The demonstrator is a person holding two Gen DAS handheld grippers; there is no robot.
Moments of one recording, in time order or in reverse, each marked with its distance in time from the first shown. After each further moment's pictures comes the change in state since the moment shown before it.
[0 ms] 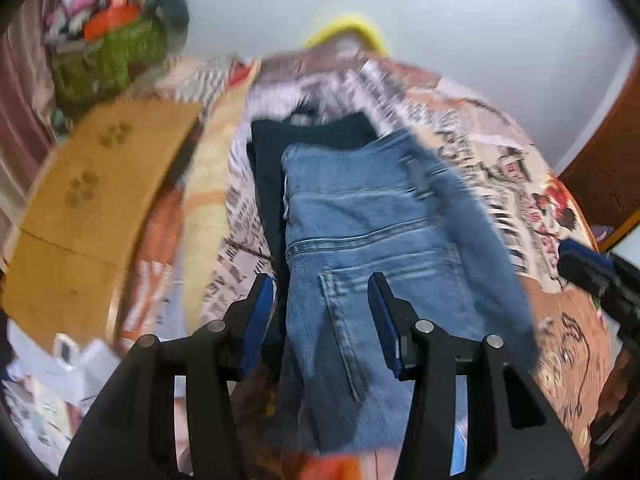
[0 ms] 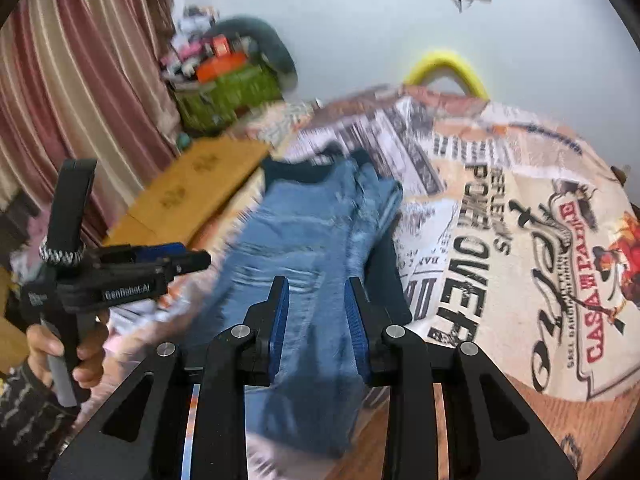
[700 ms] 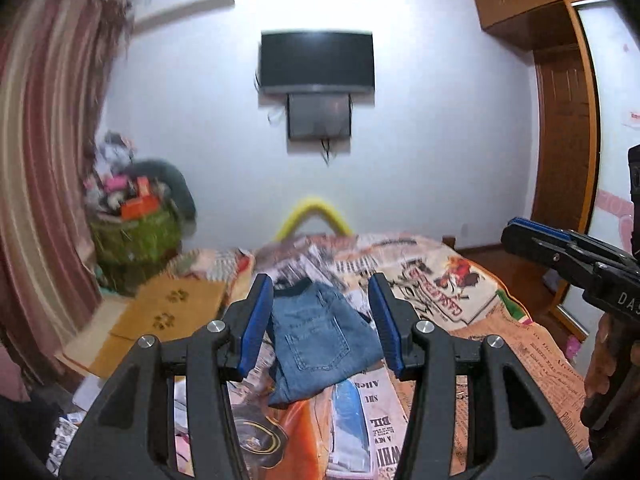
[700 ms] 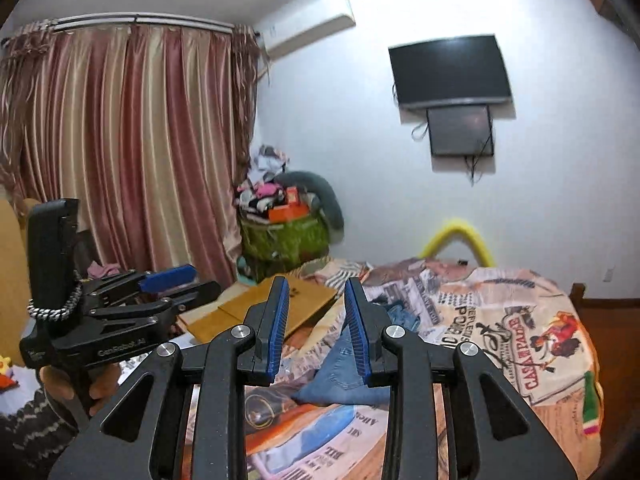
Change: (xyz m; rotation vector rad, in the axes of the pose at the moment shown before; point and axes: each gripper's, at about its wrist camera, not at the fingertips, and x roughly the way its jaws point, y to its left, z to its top) left arm -0.350 -0.105 -0.155 0.197 -0.645 0.027; right arm -0.295 0.134 -0.093 -0.161 -0.562 0.041
